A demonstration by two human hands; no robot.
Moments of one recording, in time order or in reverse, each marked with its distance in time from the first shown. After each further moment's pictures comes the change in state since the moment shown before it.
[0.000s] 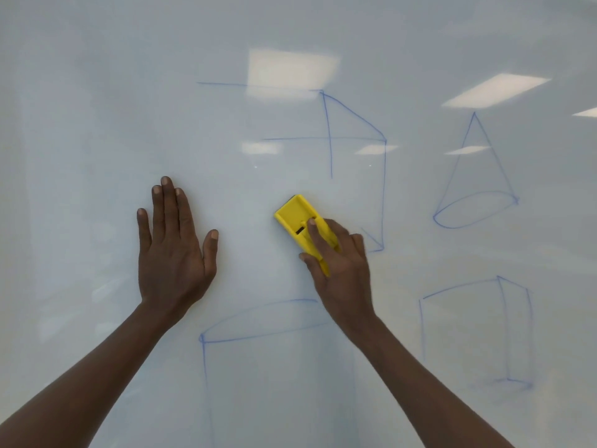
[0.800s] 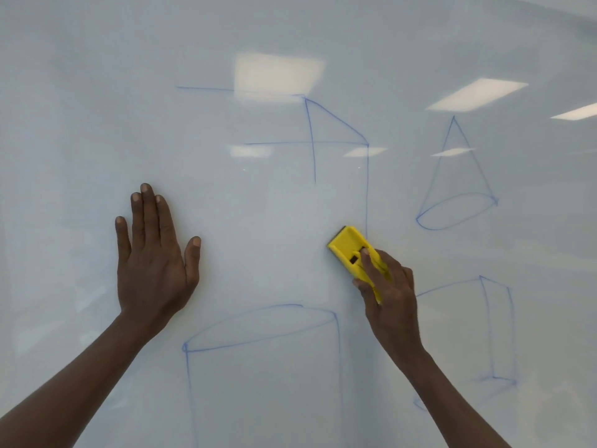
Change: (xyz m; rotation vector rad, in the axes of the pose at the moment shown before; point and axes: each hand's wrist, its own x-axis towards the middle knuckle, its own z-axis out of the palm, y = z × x) left_hand -0.001 0.000 0.001 -0.024 0.009 -0.010; right_hand -0.054 0.082 -0.045 -0.042 0.012 0.134
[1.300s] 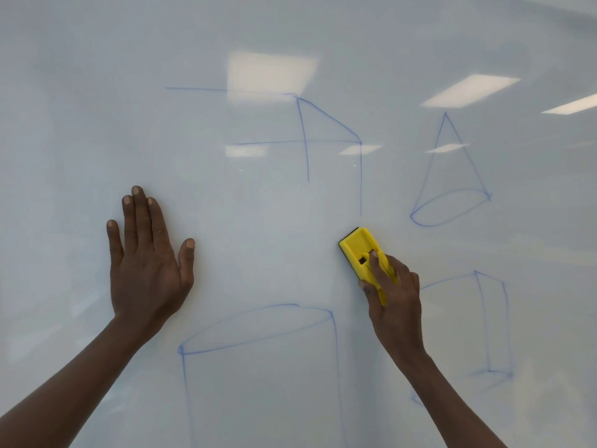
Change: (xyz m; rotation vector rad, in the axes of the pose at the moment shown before) left_hand -0.001 0.001 0.000 -0.006 0.001 -0.001; right_hand -0.011 0.011 -0.002 -0.041 0.028 0.097
